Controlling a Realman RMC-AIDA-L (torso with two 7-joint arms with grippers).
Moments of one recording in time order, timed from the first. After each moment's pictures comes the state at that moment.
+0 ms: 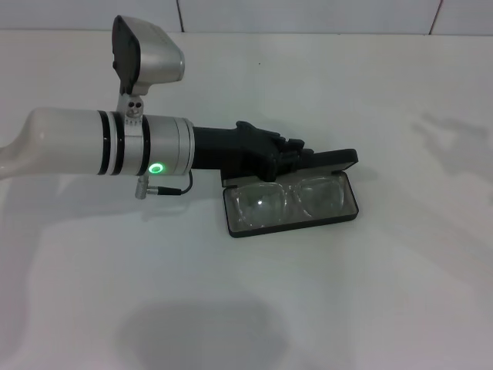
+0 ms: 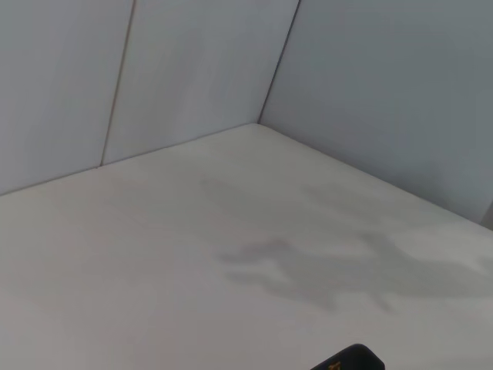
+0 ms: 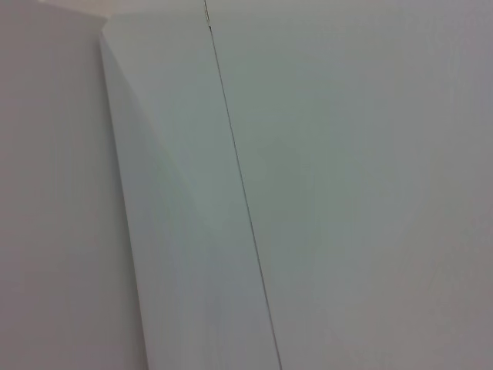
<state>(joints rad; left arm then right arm) -0.82 -2.10 1.03 0.32 1.79 1.18 -1.46 0.27 2.01 -0.62 -1.01 -1.32 -1.67 1.57</state>
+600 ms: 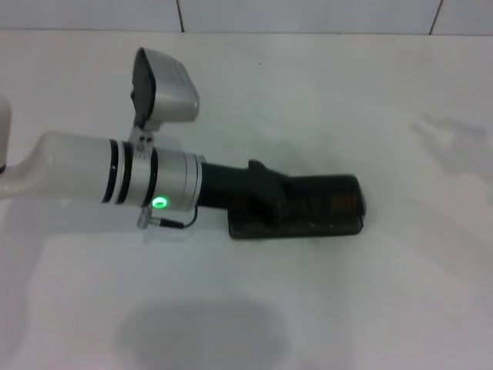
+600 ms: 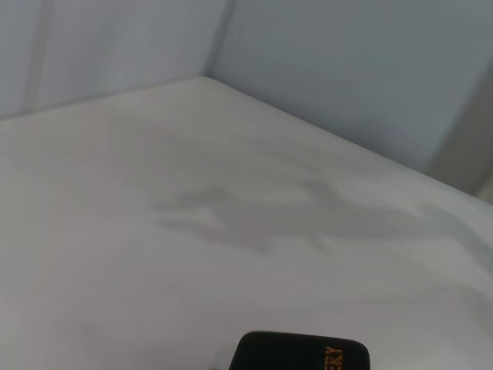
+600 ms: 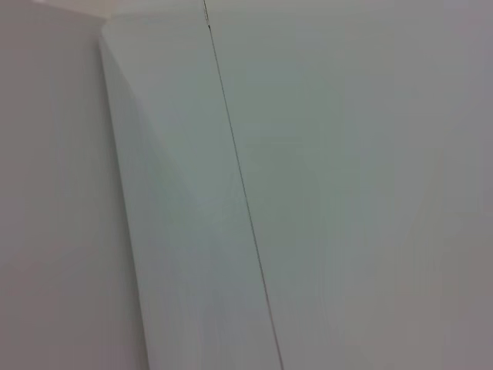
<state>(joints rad) -0.81 -2.10 1.14 0.29 1.78 1.24 -1.41 0.28 2.01 -0.63 -0.98 -1.33 -1.67 1.55</state>
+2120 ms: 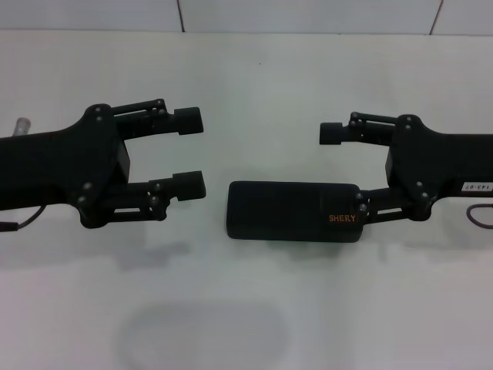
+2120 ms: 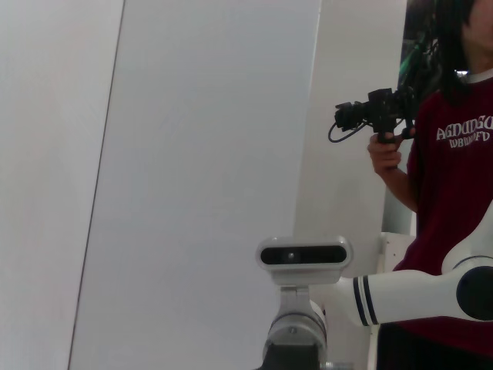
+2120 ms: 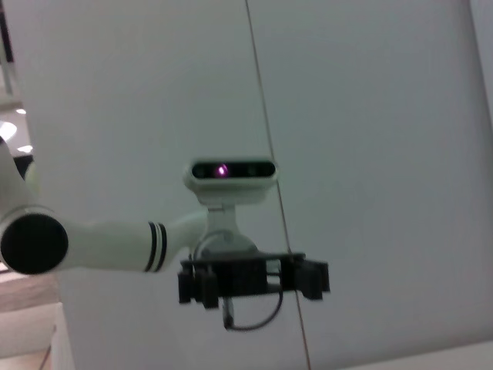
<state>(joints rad) -0.38 -1.99 1.00 0.82 1.43 1.95 -1.40 0.44 2.03 -1.17 -0.86 -1.45 -1.72 1.39</state>
